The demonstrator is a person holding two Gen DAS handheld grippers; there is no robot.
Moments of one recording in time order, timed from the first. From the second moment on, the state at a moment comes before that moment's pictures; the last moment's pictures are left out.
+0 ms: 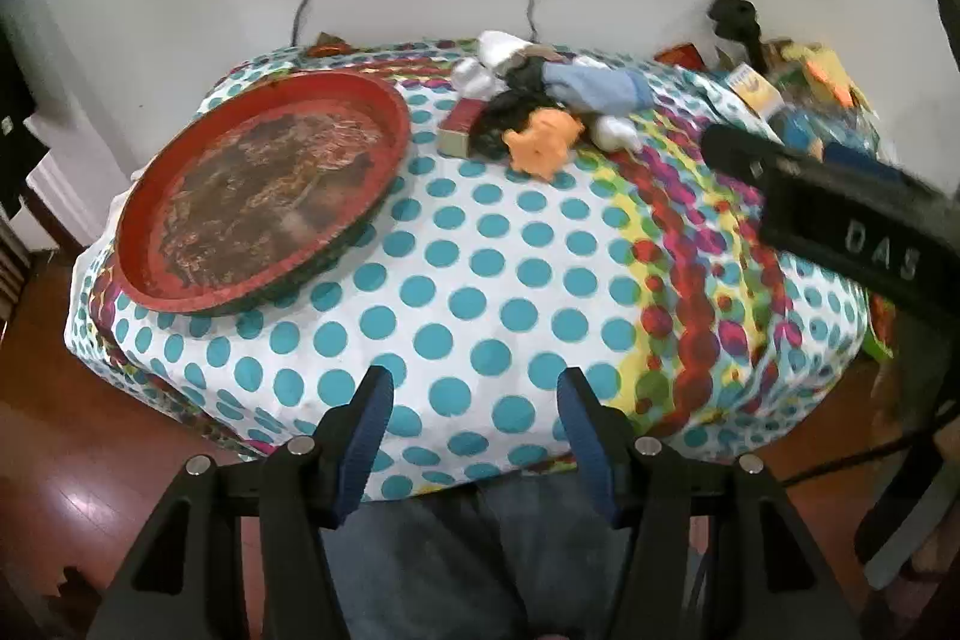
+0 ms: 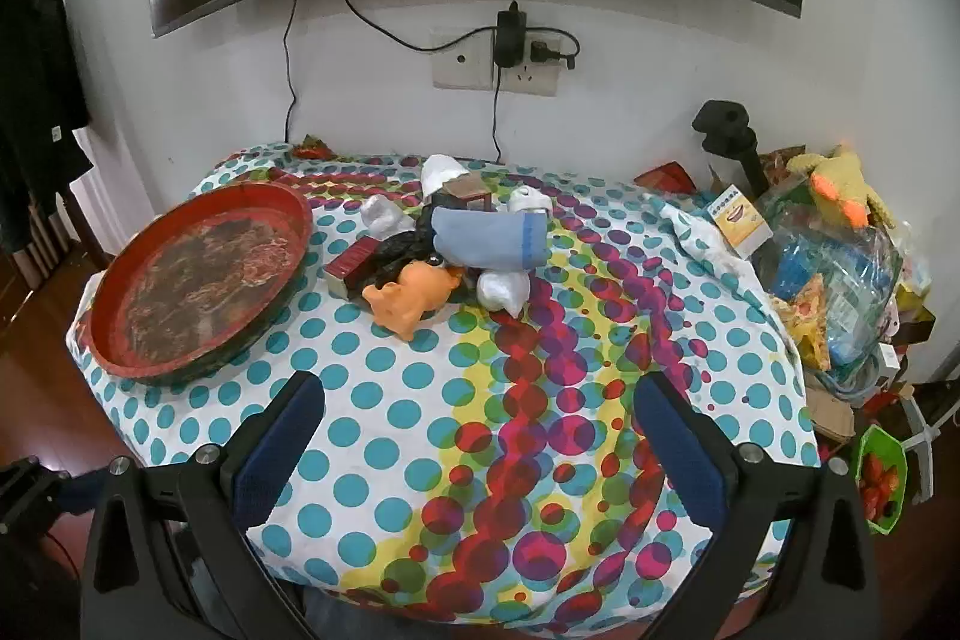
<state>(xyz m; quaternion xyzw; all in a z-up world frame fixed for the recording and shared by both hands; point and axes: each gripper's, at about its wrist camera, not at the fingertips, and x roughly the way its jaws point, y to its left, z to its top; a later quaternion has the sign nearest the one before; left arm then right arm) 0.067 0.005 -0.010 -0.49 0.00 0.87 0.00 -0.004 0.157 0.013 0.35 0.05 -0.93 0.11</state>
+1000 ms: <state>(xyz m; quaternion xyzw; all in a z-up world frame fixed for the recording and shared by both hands) 0.067 0.019 -0.040 -0.50 0.05 0.87 0.00 -0.017 0.162 -0.005 0.37 0.04 -0.92 0.11</state>
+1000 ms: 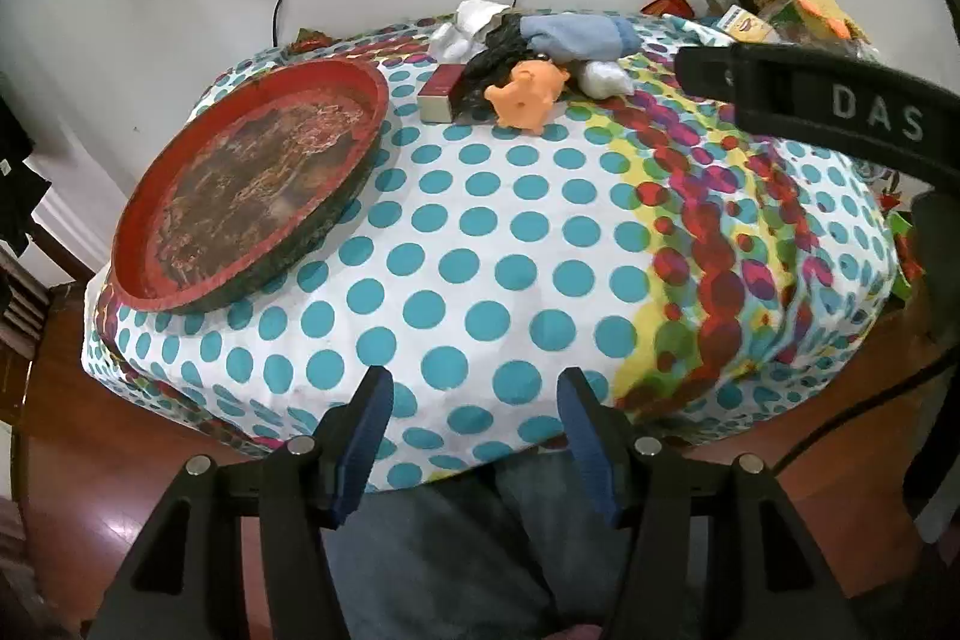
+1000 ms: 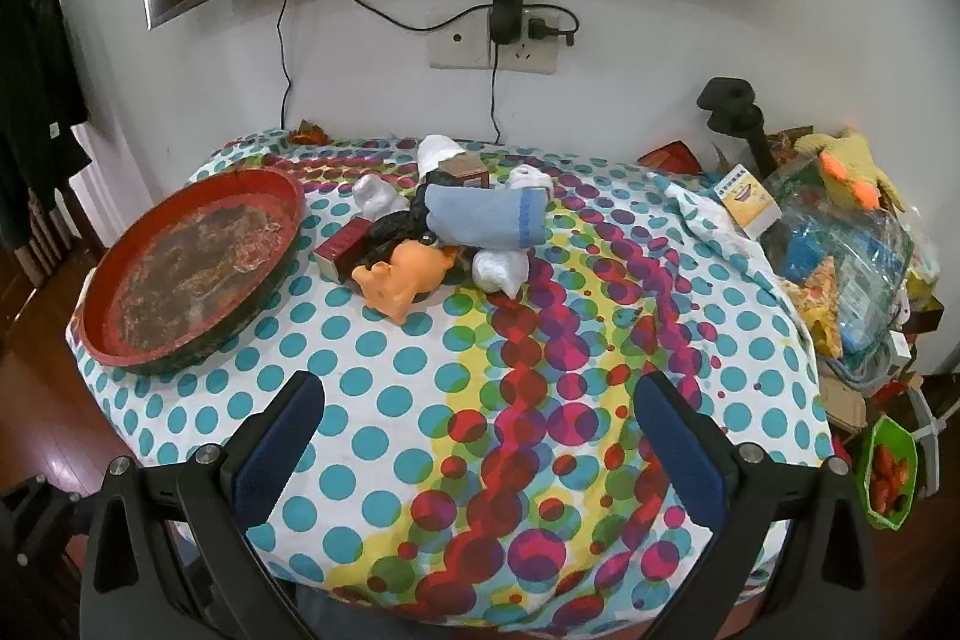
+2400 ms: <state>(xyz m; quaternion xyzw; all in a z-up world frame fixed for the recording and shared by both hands) -0.061 0.006 -0.093 -0.56 0.06 0.83 0.04 -0.210 0.115 -0.066 0.42 0.07 -0.90 0.13</state>
